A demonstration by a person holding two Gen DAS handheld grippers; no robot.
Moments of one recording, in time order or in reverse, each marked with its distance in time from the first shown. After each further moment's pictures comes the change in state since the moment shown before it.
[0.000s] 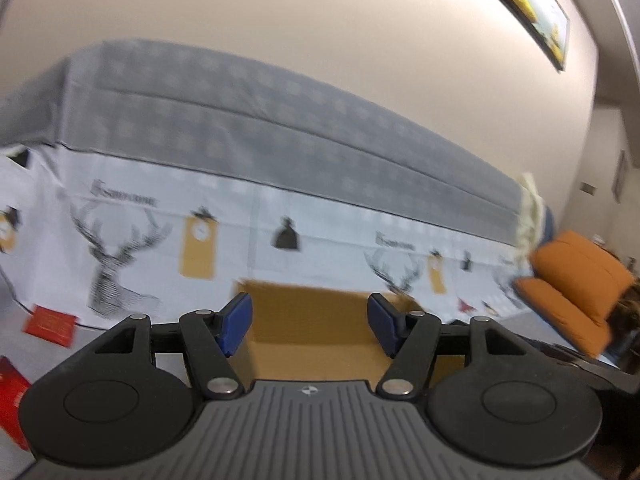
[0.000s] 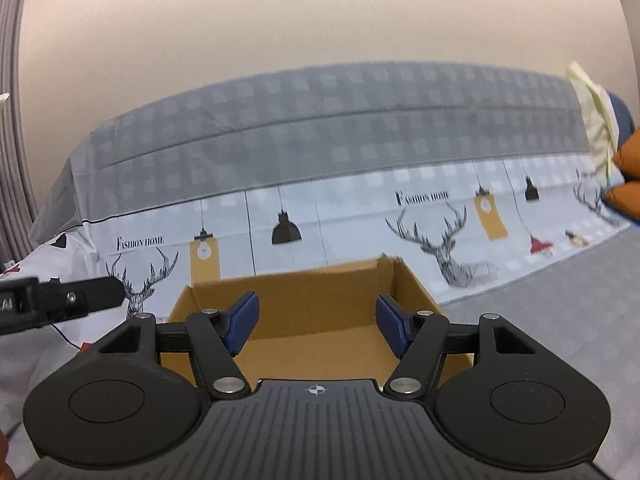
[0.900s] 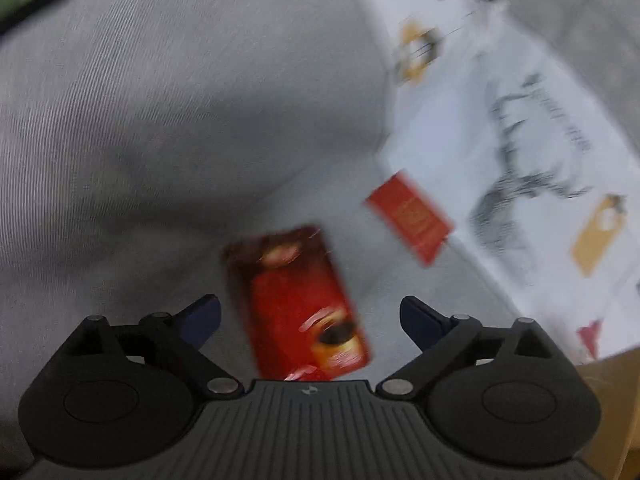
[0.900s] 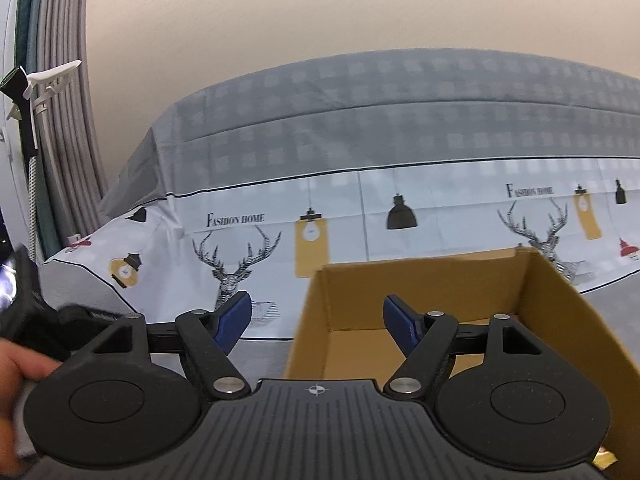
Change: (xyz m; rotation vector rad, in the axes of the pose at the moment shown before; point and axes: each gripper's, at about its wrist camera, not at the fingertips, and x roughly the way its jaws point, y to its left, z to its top) left arm 0.052 0.246 -0.028 -0.674 0.429 0.839; right arm 0.023 0.097 -0.009 -0.028 0.078 0.218
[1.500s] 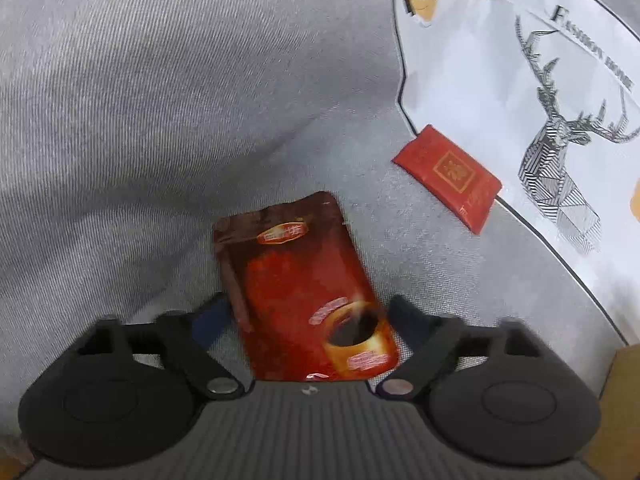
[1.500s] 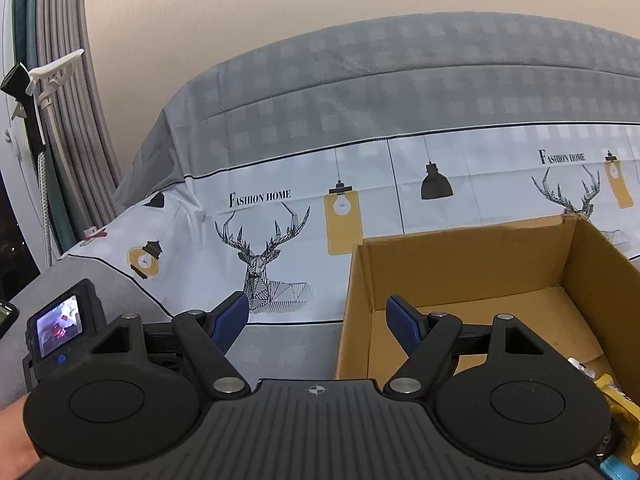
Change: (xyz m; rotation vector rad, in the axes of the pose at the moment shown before) left arm 0.027 -0.022 -0.016 0.151 -0.018 0.151; right arm 0.031 0.020 -0.007 0.037 0.076 0.051
